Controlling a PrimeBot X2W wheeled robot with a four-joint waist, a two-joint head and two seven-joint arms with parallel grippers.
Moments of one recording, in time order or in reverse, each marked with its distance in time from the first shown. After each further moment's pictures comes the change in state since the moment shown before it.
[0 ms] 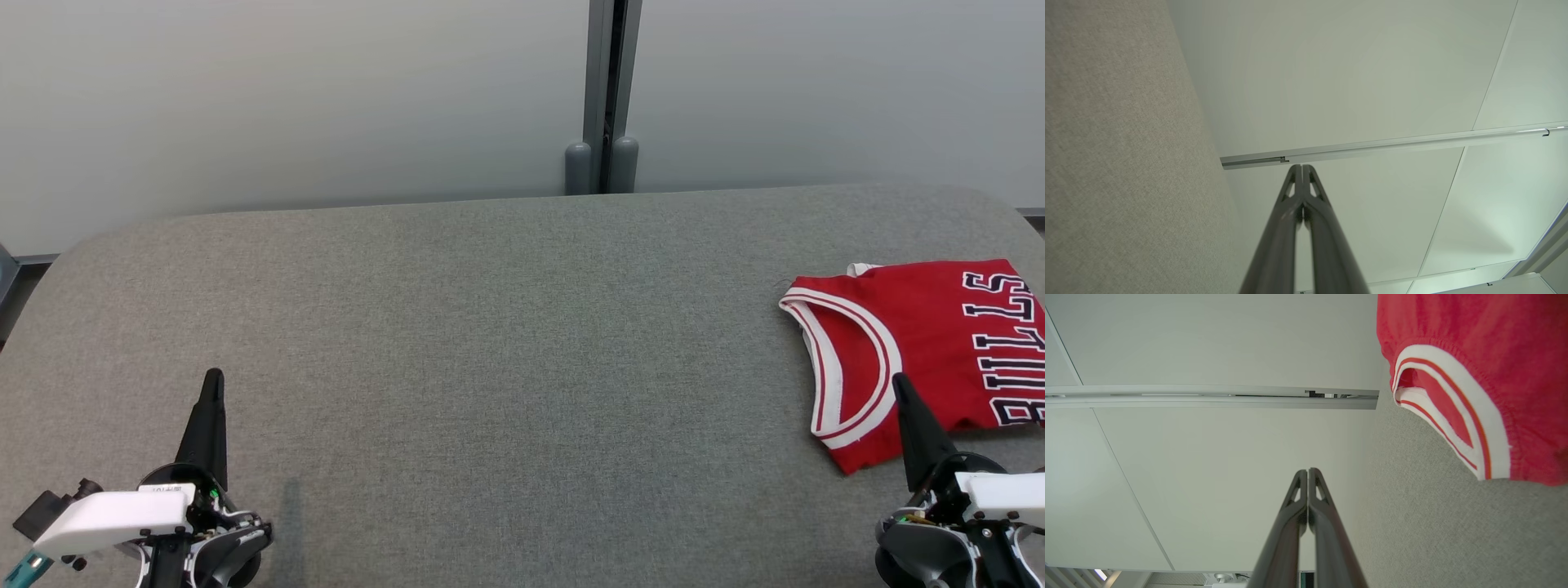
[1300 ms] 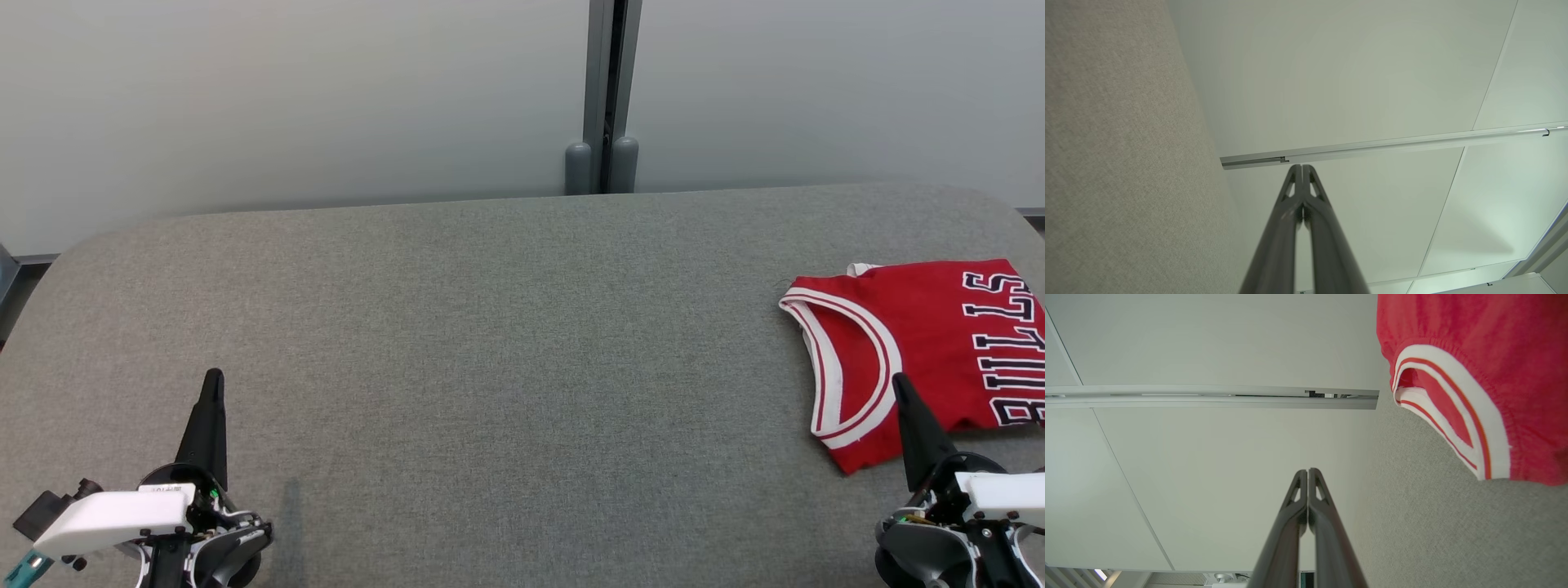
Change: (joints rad) left arm 0.000 0.000 0.000 0.000 0.000 0.000 0.000; right arm 0.000 0.000 0.000 0.000 0.000 0.000 0.000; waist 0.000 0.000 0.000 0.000
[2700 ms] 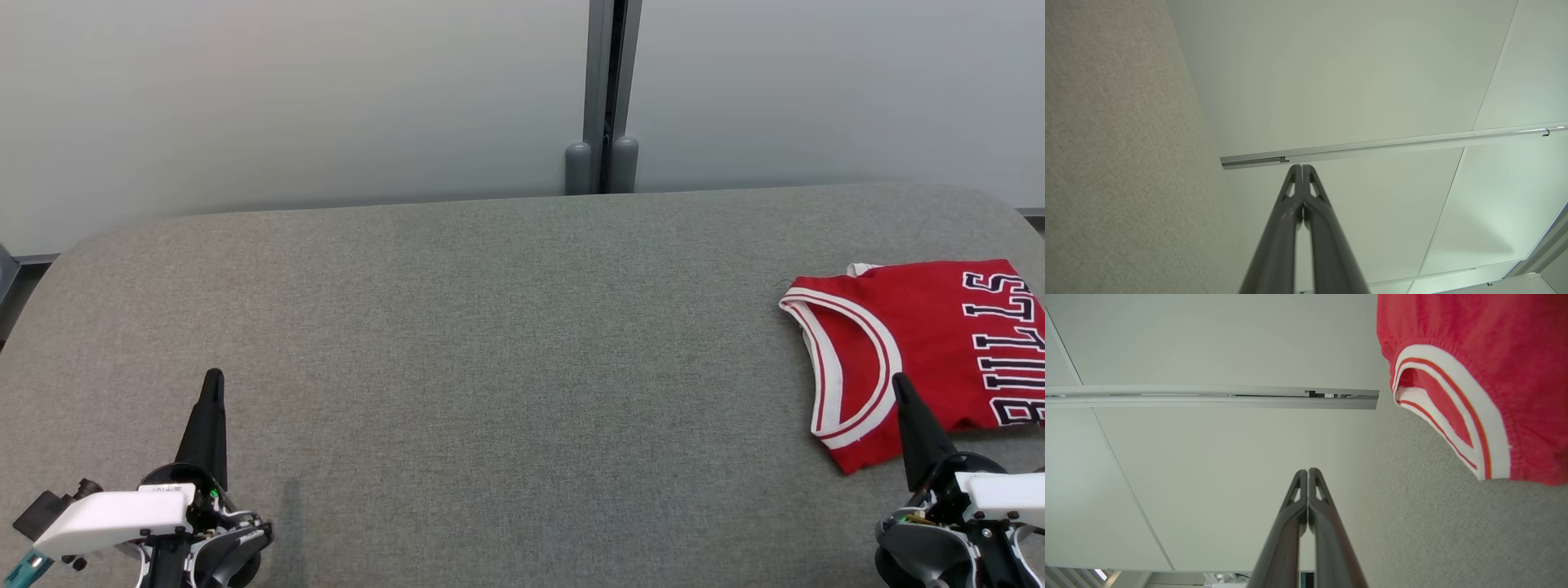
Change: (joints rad) left arm 0.000 0.000 0.000 0.000 0.000 0.000 0.000; right arm 0.000 0.000 0.000 0.000 0.000 0.000 0.000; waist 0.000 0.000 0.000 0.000
